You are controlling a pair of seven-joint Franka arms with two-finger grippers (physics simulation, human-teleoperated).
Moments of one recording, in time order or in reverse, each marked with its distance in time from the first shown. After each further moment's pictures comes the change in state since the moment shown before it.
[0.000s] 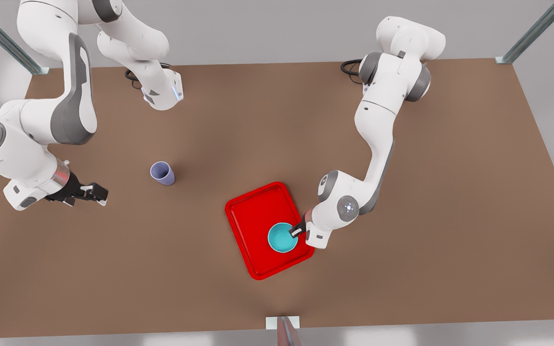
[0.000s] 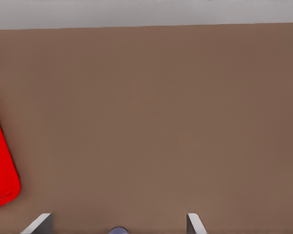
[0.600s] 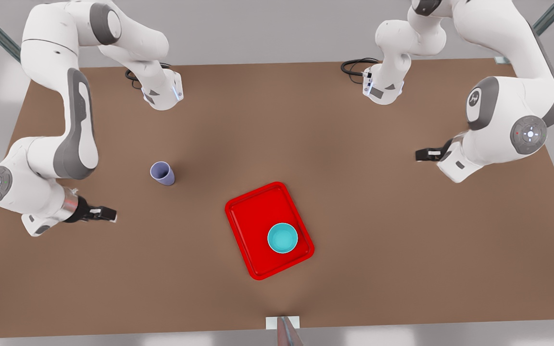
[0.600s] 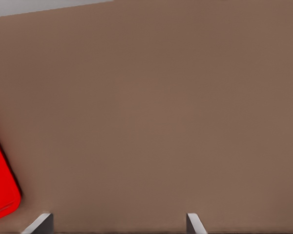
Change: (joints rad) left arm 0.255 -0.749 0.192 -0.338 0.327 -0.853 0.799; right arm -0.021 0.178 -0.008 0.085 0.087 0.000 -0.009
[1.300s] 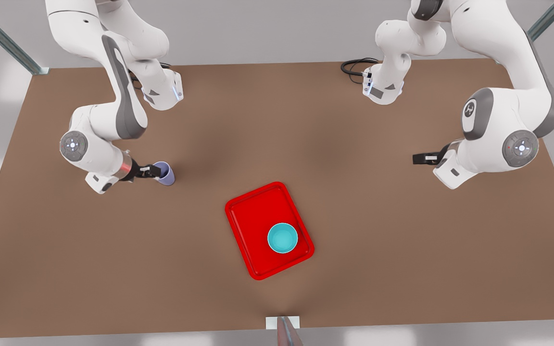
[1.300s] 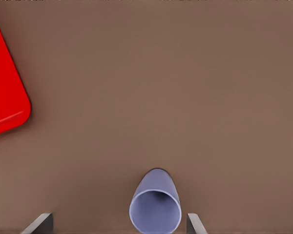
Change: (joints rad) left arm 0.002 0.035 0.000 0.000 0.002 -0.021 -0.002; right arm 0.117 -0.341 0.024 -0.619 0.026 0.171 0.016
